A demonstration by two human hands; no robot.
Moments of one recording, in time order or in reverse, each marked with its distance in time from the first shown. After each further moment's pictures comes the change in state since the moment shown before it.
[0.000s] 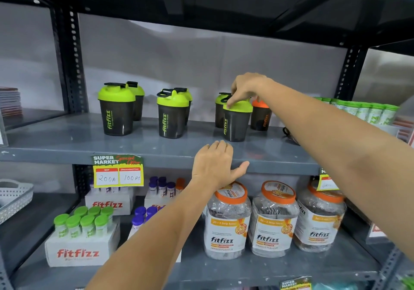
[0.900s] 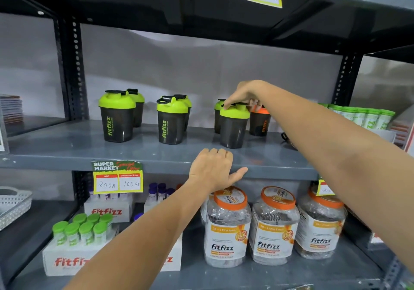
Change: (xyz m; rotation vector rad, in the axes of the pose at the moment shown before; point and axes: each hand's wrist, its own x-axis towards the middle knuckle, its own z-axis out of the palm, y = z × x) left_hand 0.008 -0.009 -0.004 0.057 -0.113 0.168; right_hand 0.011 0.002 0.000 0.322 -0.220 0.169
